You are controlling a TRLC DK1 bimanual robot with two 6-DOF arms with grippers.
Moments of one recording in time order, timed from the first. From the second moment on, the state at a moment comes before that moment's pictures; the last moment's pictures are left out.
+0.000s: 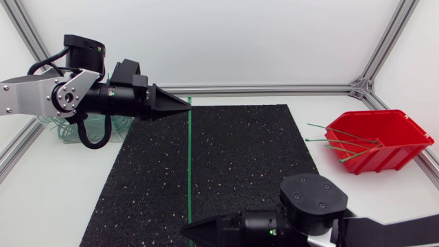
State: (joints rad) left arm -0.21 1.59 1.03 -0.08 1.12 -0.42; right arm 0.96 1.50 0.26 0.94 -0.45 -2.12
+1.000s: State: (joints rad) left arm -0.22 1.60 1.05 -0.07 1.12 -0.42; right arm 0.97 1.52 0.26 0.96 -0.38 -2.12
